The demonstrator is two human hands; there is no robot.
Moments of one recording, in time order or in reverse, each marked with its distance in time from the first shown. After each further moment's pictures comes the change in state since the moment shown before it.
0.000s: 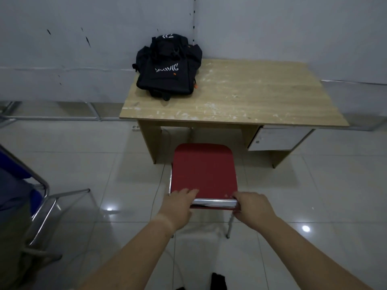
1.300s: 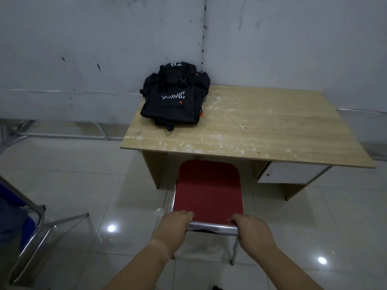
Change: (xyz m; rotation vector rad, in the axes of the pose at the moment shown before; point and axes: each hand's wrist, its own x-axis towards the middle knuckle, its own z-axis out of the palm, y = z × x) left_hand 0.095 -0.022 -0.040 0.003 0.185 0.041; right_hand 0.109 0.023 -0.013 0.032 0.104 -0.050
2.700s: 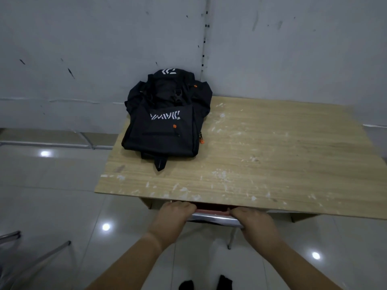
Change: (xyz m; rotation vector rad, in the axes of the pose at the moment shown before) left_hand 0.245 -0.090 -0.073 0.114 0.079 0.210; right_hand 0.245 0.042 -0.079 -0.044 0.088 -0.199
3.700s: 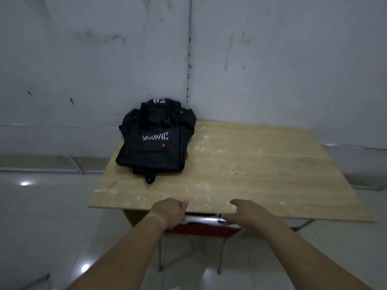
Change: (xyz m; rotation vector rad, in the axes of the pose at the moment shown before) left_hand 0.016 0.050 -0.076 -0.144 -0.326 -0.348; right_hand -0.013 -0.001 -0.102 0.237 -0.351 0.438
